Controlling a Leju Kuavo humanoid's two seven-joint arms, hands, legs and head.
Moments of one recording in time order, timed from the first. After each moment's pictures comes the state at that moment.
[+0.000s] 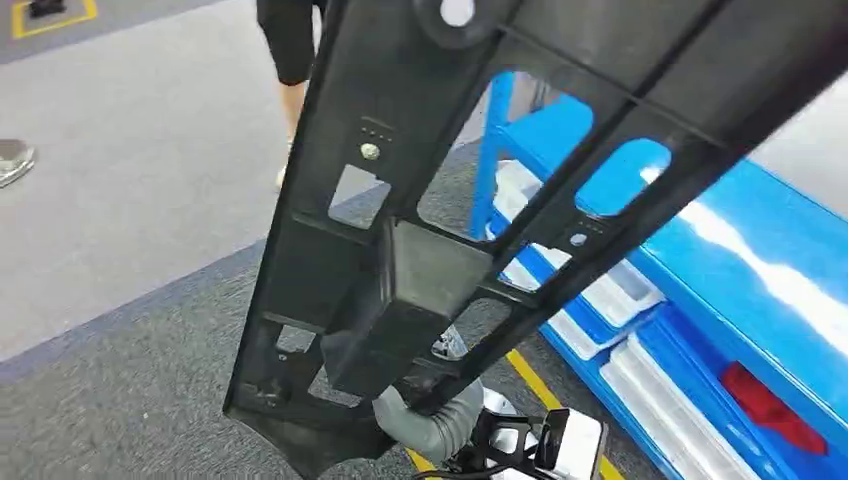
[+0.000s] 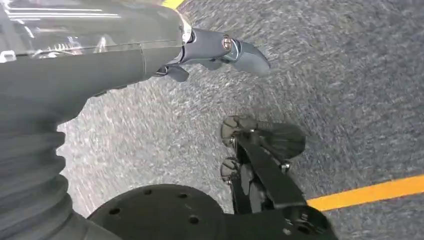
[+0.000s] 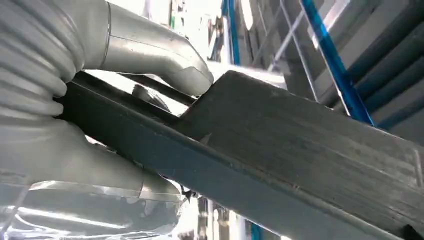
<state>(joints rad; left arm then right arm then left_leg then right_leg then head) -0.05 0.05 -0.37 -0.17 0.56 0.01 -0.15 -0.19 0.08 0.70 -1.76 -0.02 0.22 -0.70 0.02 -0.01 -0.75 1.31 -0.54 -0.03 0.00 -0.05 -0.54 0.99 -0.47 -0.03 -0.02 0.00</state>
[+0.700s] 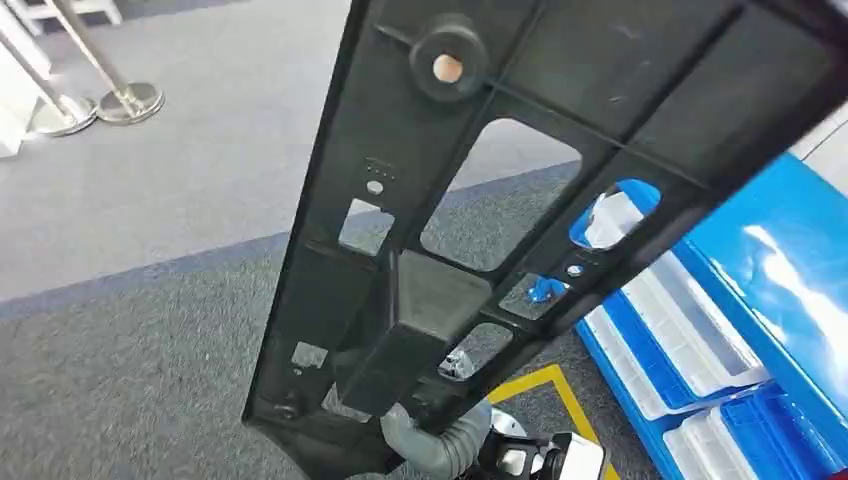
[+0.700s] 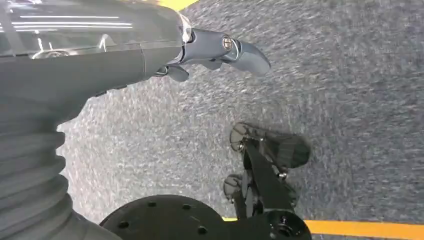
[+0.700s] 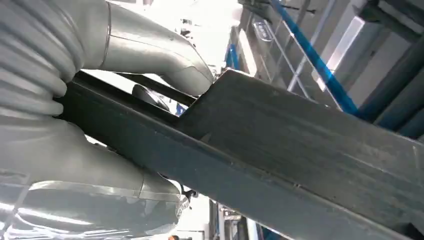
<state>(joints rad) -0.06 0.04 -0.39 -0.17 0.53 0.01 -0.15 -0.10 0.05 0.69 -1.80 0.01 0.18 -0.70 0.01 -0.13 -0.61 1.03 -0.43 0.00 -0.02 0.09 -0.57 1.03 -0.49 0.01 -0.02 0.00</state>
